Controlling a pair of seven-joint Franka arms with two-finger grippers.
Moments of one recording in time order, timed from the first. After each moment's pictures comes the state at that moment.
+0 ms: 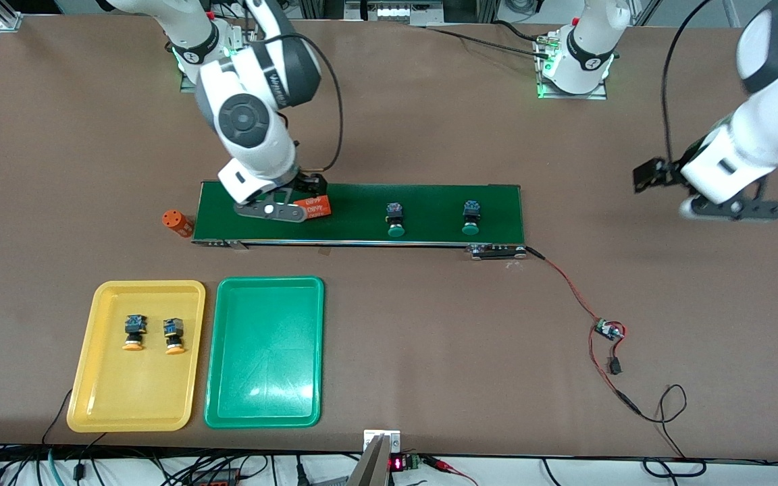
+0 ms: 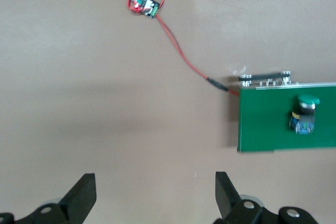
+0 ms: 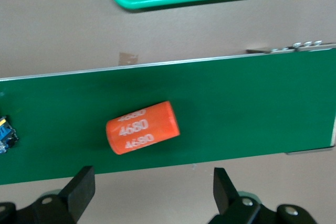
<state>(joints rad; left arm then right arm) -0.01 0.04 -0.08 -1.68 0.02 1.58 -0.05 1.04 0.34 -0.50 -1.82 0.19 1.95 0.58</state>
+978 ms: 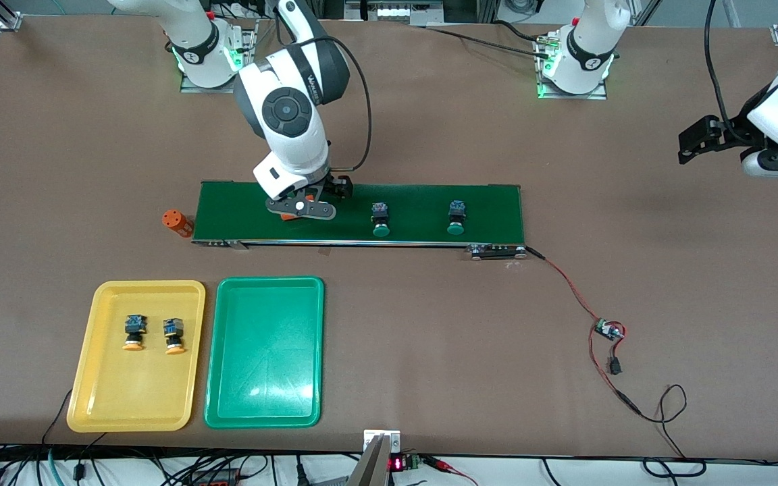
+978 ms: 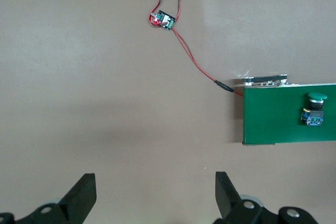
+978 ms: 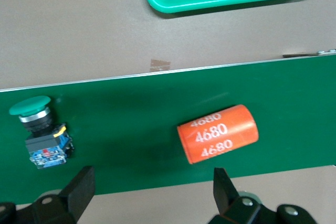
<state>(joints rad) -0.07 -0.03 0.01 -1.62 0.04 1.53 -0.01 1.10 0.39 -0.49 -1.82 0.19 2.07 0.66</state>
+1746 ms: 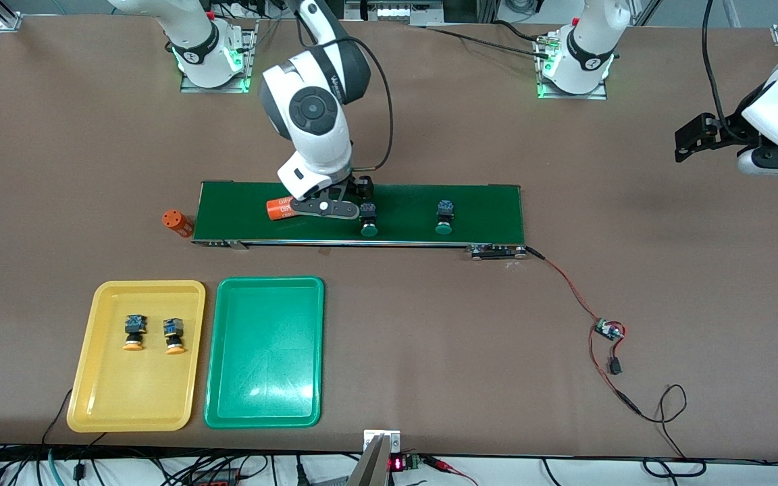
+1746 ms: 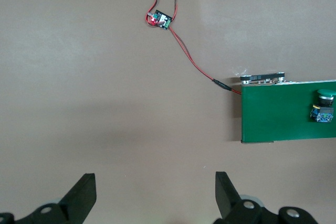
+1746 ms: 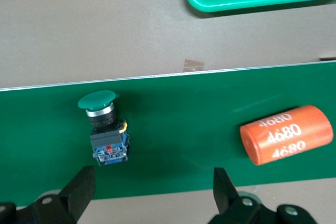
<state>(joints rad) -0.07 -0.03 0.01 -1.62 0.04 1.53 -0.01 1.13 0.48 -0.48 -1.72 0.25 2.08 0.66</state>
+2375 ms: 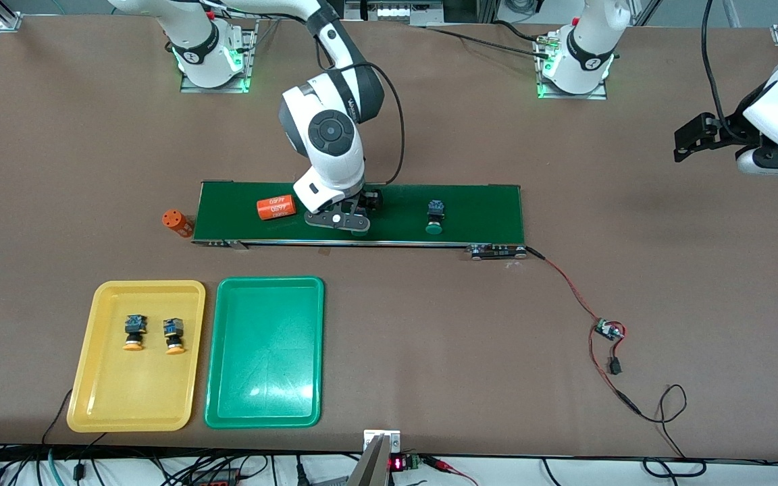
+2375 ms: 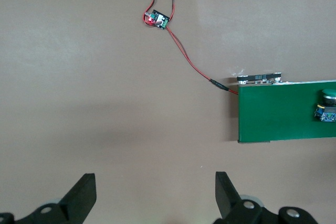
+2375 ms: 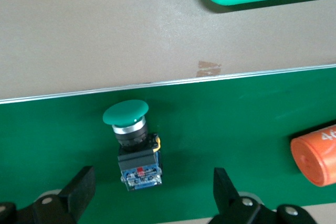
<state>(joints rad) -0.07 -0.02 0.02 -1.62 0.02 1.53 -0.01 1.13 0.58 -0.48 -1.68 0.30 2.12 0.66</state>
